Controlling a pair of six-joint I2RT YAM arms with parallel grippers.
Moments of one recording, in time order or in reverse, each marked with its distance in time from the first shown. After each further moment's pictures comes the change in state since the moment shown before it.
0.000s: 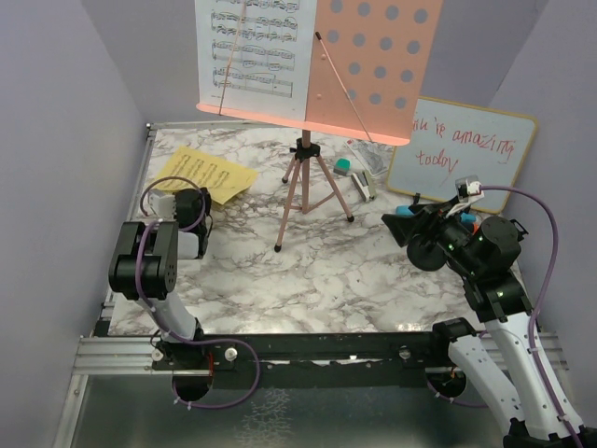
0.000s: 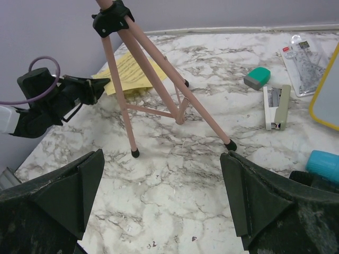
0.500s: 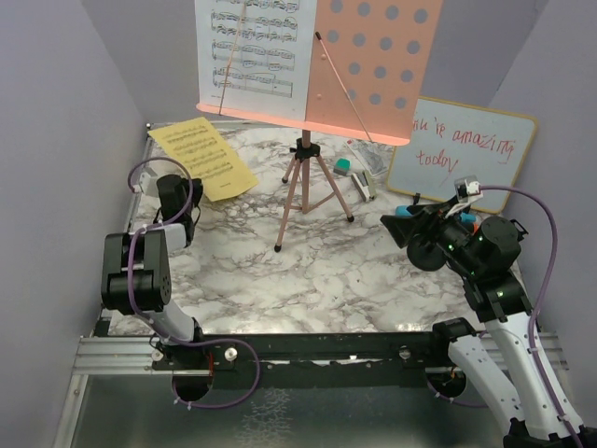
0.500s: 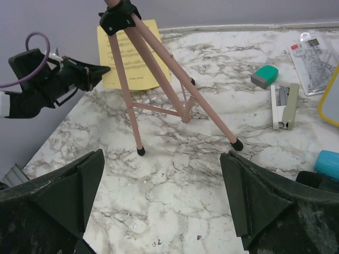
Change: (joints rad) left arm 0.105 -0.085 0.154 -0.227 0.229 0.258; right arm 0.000 0.001 0.000 0.001 -0.023 0.013
